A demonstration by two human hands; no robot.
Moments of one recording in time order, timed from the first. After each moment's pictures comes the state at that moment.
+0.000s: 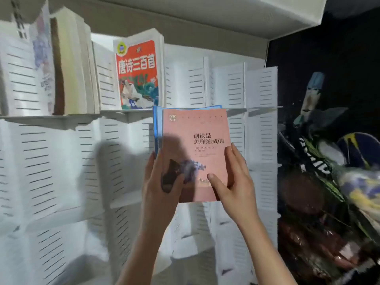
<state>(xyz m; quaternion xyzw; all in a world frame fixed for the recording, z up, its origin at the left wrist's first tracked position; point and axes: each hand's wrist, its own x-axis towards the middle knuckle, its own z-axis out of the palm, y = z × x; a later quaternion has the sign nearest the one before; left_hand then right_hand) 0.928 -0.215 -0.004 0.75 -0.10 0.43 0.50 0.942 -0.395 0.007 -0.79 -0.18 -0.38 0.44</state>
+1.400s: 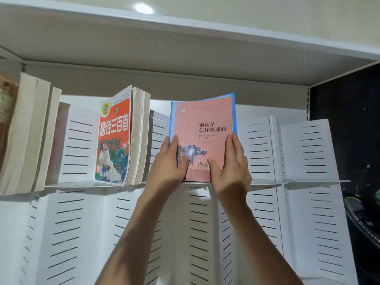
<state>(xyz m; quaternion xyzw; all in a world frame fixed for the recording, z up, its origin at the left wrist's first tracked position) 1.195 -0.249 0.183 0.84 -0.02 0.46 0.27 1.243 -0.400 0.162 -0.72 -0.20 -0.52 0.40</state>
